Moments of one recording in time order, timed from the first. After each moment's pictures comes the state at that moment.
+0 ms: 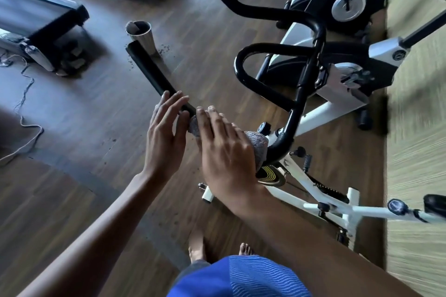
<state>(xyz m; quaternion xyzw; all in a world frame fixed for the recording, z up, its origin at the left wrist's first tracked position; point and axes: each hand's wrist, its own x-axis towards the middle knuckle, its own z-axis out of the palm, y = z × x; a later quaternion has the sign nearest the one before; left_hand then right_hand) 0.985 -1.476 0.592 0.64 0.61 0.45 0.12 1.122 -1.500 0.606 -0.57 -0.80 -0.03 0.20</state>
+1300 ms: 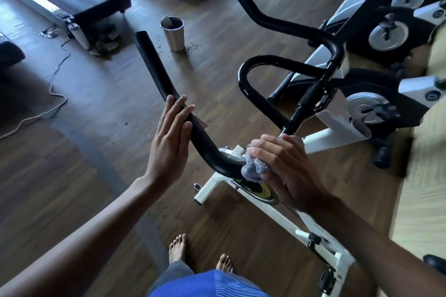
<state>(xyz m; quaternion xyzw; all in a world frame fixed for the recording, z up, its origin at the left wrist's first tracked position) 1.034 -1.488 0.570 0.61 0.64 0.46 0.06 1.309 -1.440 0.574 -0.22 -0.91 0.06 0.34</state>
